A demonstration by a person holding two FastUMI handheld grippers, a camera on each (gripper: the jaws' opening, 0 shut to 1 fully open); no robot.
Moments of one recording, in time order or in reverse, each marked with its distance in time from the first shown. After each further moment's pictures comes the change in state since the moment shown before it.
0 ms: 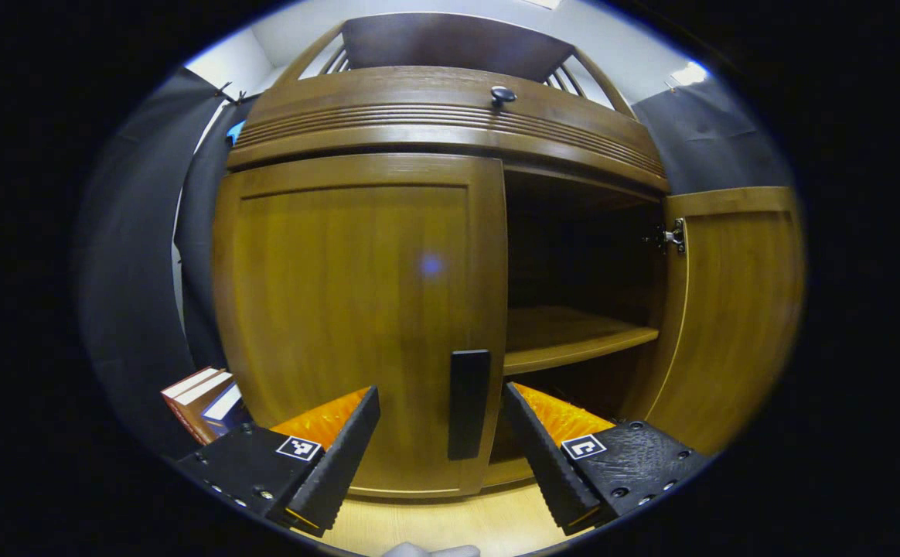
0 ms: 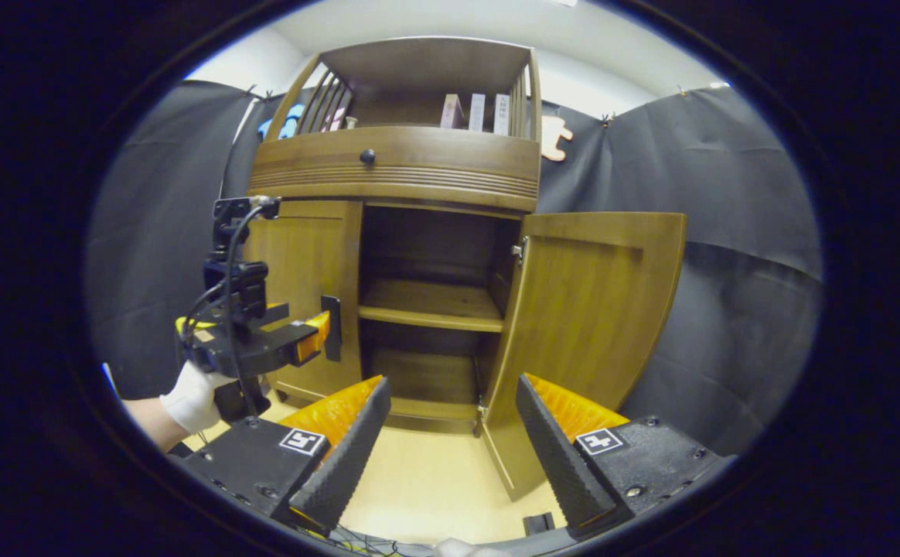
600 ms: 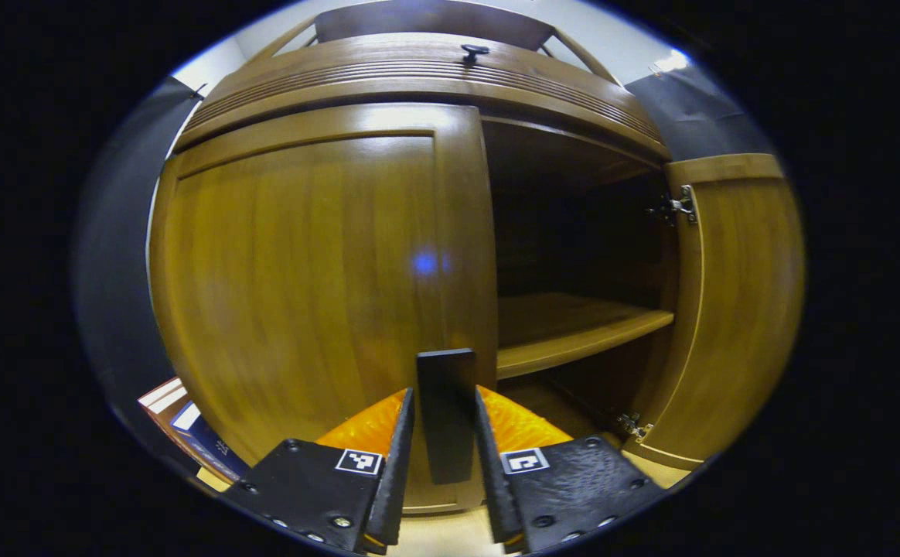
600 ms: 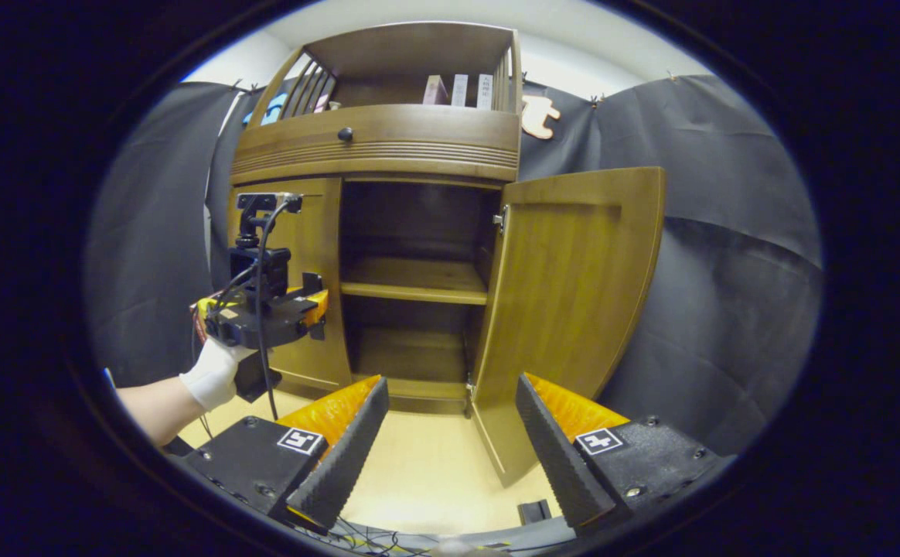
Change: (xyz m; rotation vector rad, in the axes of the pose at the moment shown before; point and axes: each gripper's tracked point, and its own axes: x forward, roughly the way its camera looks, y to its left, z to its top) left arm 0.049 -0.013 -0.021 0.039 0.013 -0.047; right arm 0.000 -0.019 -0.023 0.032 0.074 -0.012
